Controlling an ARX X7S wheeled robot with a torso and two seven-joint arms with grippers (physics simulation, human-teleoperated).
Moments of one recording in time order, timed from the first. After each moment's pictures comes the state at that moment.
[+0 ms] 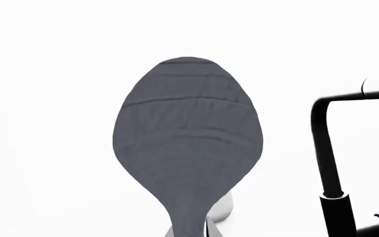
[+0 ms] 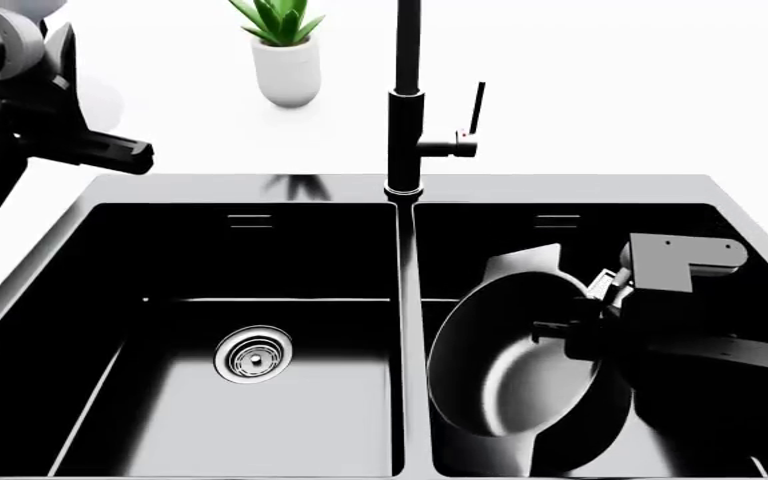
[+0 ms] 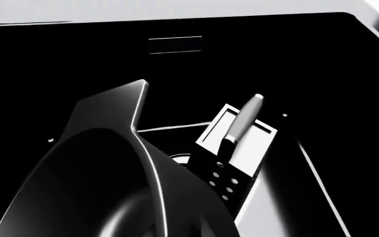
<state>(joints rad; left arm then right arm) -1.01 -0.83 0.09 0.64 -1.18 -1.07 -0.58 0.83 0.85 -0.73 -0.13 1.59 0.69 0.98</state>
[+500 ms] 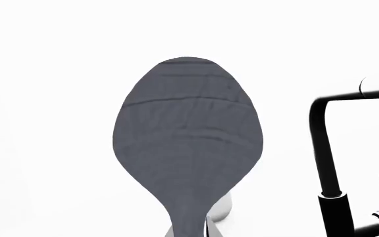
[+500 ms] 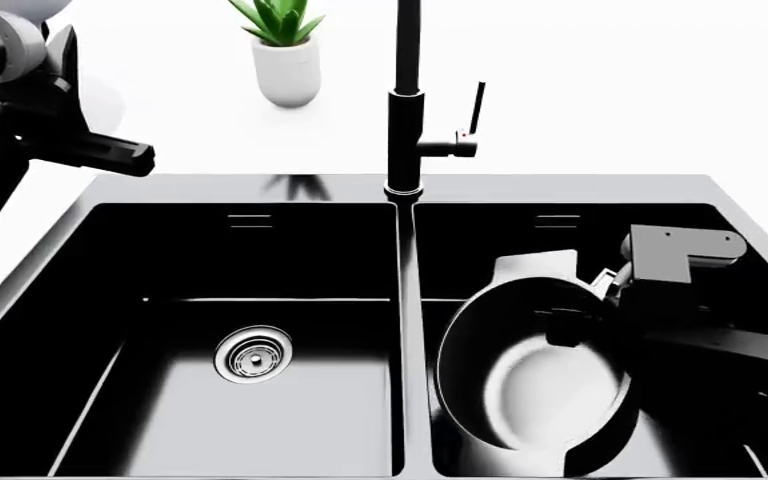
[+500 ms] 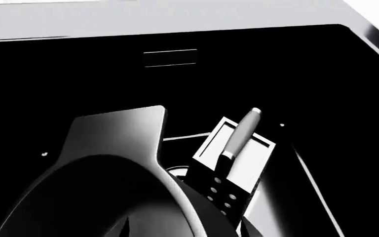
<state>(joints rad) -1.01 -0.84 0.09 0.65 -1.18 -1.06 -0.58 0.85 0.82 -0.72 -0.07 1.53 0.69 0.94</state>
